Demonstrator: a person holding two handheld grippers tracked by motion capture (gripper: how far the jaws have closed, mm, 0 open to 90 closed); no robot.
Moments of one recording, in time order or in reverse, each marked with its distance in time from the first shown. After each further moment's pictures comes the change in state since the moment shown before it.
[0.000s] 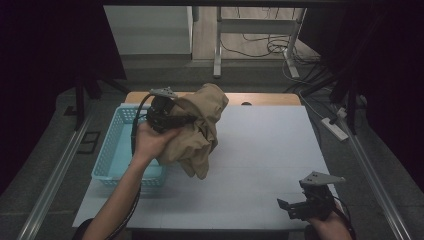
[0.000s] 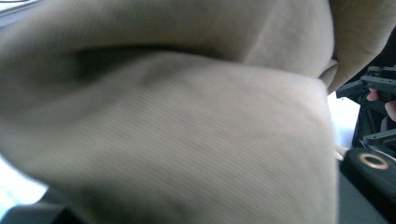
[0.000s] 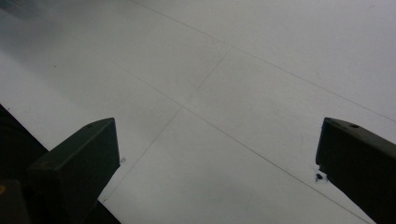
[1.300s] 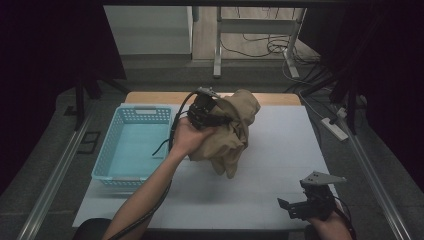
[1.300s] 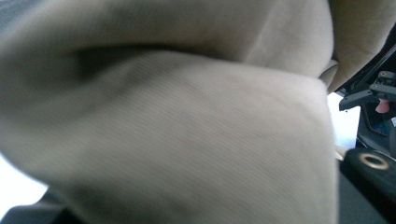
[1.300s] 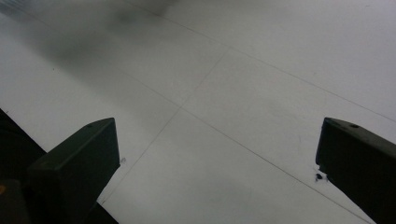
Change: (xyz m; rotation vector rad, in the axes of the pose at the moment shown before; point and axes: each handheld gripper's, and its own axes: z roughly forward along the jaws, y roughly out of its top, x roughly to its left) left arm -0.023 0.040 0.093 0.082 -0.065 0.044; right arm -0.001 0.000 -0.001 -0.006 -0.004 0.009
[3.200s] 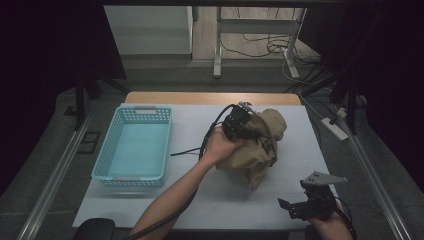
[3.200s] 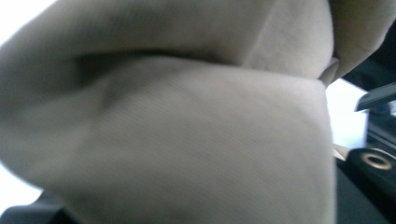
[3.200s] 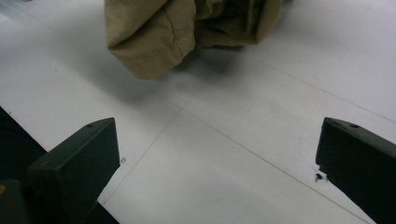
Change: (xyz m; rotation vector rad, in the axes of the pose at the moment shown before) left arm -0.025 0.006 0.092 0.117 -0.043 0.044; right arm -0.001 -0.001 -0.001 -0.006 0.005 0.000
